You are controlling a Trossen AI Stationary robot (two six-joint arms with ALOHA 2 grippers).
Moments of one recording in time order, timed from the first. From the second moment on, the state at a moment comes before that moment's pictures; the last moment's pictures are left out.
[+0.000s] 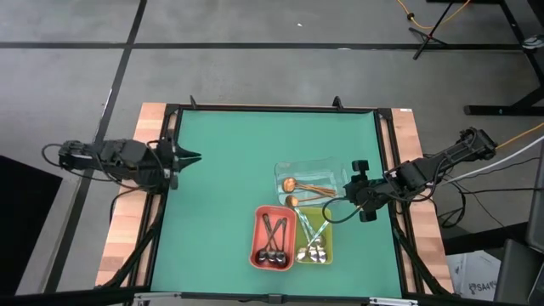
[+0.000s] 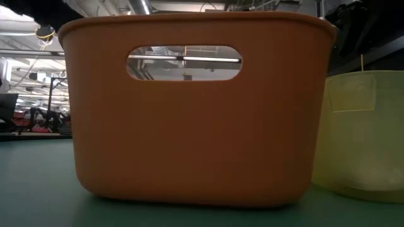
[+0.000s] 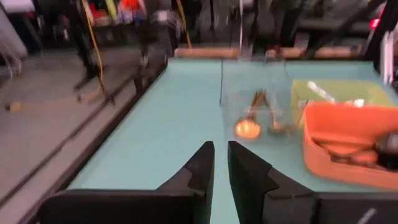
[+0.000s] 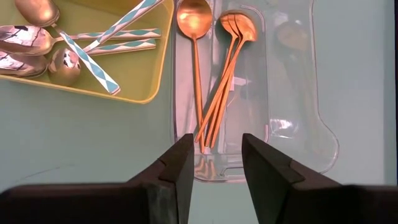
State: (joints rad) left arm -0.17 0.28 0.58 -0.61 -0.44 -0.06; right arm 0.48 1.08 0.99 -1.06 0.35 0.20
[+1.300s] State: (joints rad) left arm 0.10 0.16 0.01 0.08 -0.28 -0.10; right arm 0.48 0.99 1.41 -1.29 0.62 0.15
